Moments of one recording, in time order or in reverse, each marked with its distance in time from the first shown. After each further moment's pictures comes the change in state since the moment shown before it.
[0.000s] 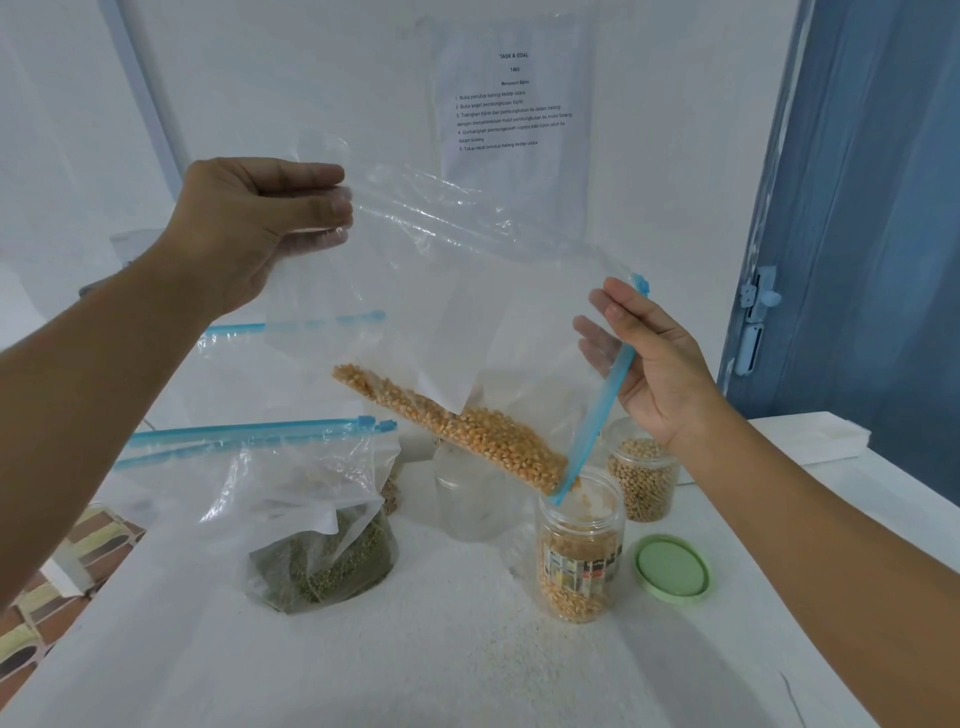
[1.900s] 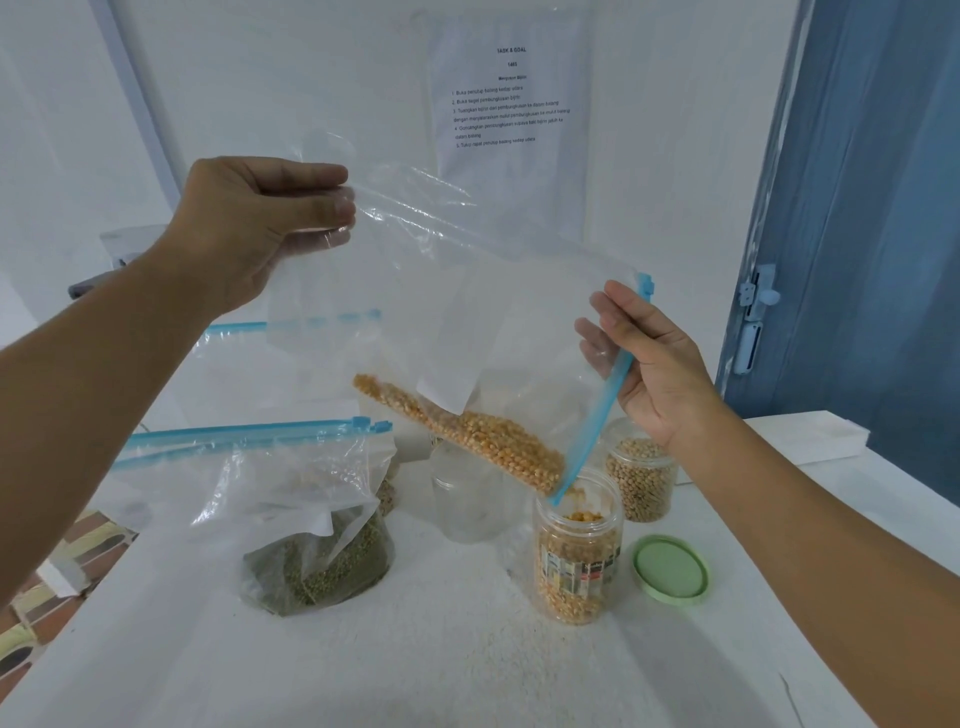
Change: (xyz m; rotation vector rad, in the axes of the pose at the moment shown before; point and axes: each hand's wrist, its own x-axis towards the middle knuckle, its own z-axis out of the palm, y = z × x) left_hand 0.005 -0.006 0.004 0.000 -0.010 -0.008; right_hand 0.006 0.004 -0.008 0.021 0.018 -0.002
